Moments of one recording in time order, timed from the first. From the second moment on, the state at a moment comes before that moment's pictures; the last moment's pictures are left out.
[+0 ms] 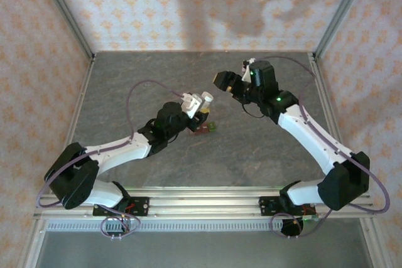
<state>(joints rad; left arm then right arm) -0.68 1.40 0.73 0.38 -0.05 0.04 0.48 1.36 1.22 -0.36 -0.29 0.87</state>
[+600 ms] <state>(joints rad) -0.67 1.47 0.76 0.46 -0.02 0.03 0.54 1.45 1.21 -0.28 -0.33 0.92</state>
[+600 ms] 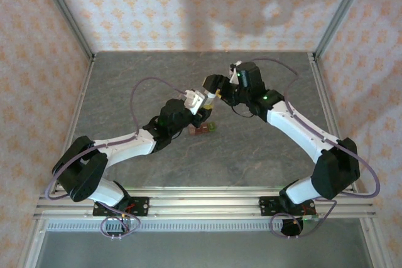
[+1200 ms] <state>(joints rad) -0.66 1.46 0.76 0.45 0.05 -0.04 0.53 1.42 1.14 -0.22 -0.38 0.77</state>
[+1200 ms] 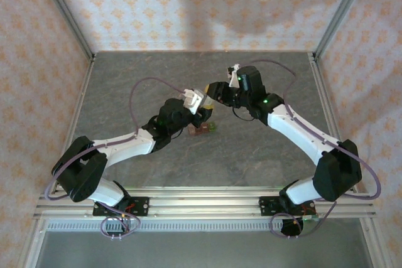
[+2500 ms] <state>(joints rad) -0.66 1.36 0.75 0.32 0.03 0.05 0.54 1.40 1.14 -0.22 -0.32 0.93</state>
